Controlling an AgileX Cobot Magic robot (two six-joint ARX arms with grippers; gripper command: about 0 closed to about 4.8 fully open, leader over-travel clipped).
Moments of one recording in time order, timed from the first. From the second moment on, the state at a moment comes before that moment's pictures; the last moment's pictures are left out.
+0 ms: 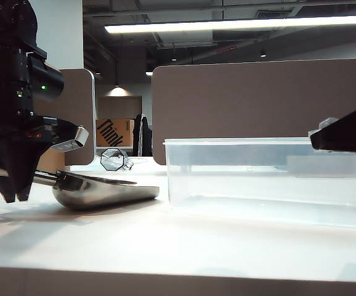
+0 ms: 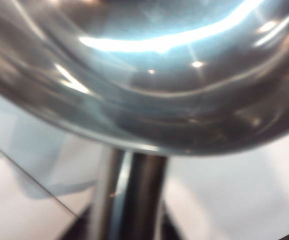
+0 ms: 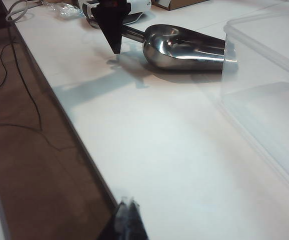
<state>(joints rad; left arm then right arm) -0.19 1.90 1.45 -1.14 0.15 0.41 0.83 0.18 0.00 -0.04 -0.11 0.08</state>
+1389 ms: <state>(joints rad) -0.47 1.66 1.82 -1.16 0.12 0.78 0.66 0.00 0.00 -0.04 -0.11 0.08</state>
